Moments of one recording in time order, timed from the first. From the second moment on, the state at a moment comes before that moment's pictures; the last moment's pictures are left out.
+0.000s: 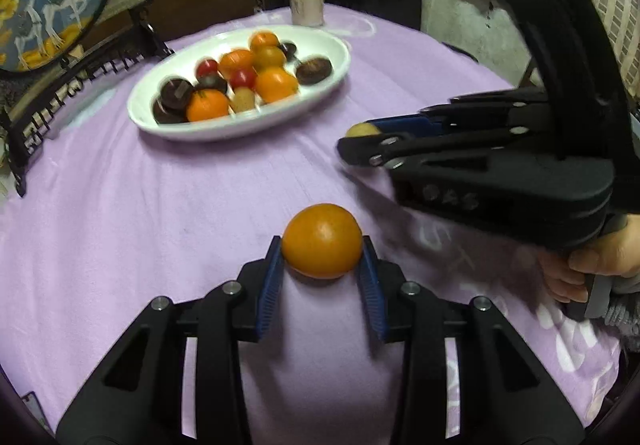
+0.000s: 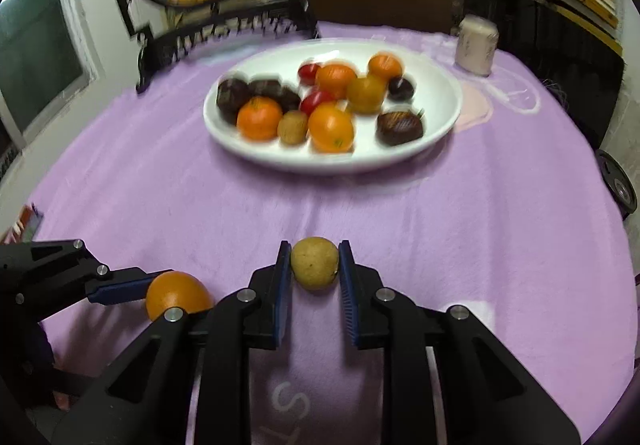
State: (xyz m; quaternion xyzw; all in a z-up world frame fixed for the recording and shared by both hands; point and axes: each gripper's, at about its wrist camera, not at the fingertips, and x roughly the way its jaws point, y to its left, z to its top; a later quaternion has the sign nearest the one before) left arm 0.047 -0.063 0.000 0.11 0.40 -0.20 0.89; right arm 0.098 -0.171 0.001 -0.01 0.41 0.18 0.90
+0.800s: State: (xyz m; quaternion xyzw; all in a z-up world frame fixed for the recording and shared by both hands) left arm 0.170 -0.057 0.024 0.04 0.37 -0.11 0.92; right arm 0.176 -0.195 0.038 0.06 0.35 0.12 0.93
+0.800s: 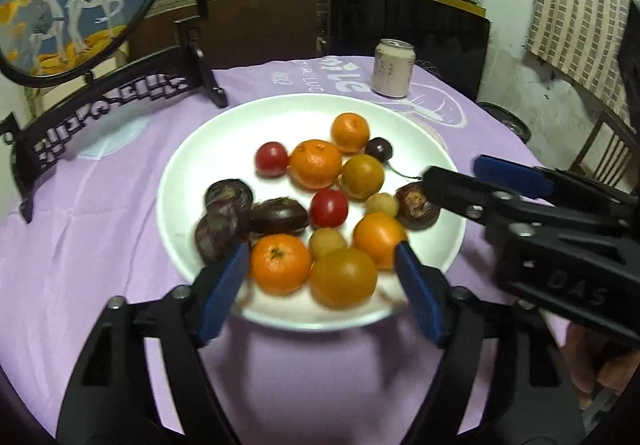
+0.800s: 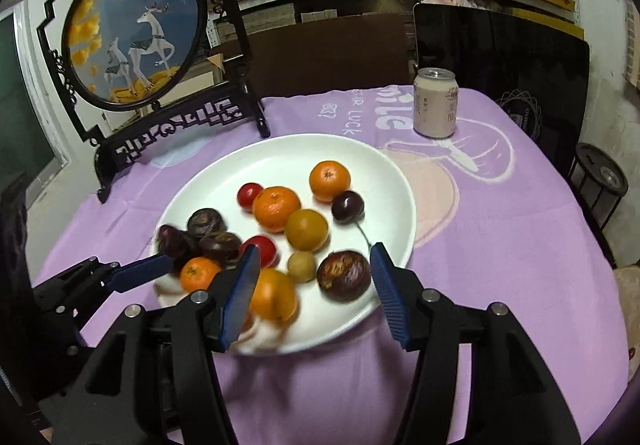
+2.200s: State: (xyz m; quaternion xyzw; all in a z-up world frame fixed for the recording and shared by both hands) left arm 0.078 0.007 0.041 0.01 0.35 0.00 0.93; right arm 0.058 -0.179 0.014 0.04 0.38 0.09 0.92
